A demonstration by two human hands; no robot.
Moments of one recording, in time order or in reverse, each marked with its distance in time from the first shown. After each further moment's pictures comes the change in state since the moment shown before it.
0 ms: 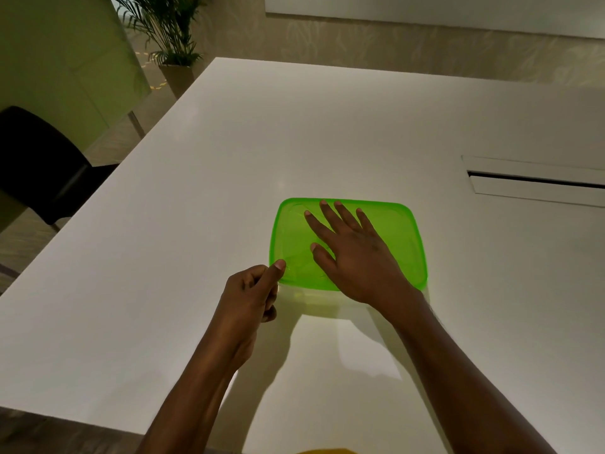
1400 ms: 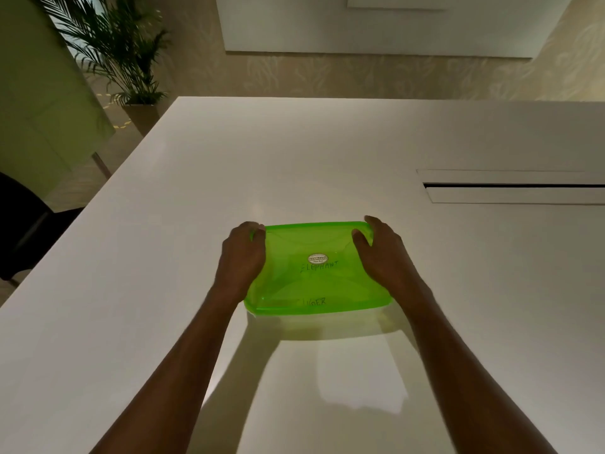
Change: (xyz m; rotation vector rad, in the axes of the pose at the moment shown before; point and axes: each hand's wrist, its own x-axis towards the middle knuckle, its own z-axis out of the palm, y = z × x) left_hand 0.107 0.051 0.040 0.608 0.138 0.253; right_hand -0.006 0.080 -0.006 0.572 0.270 0.603
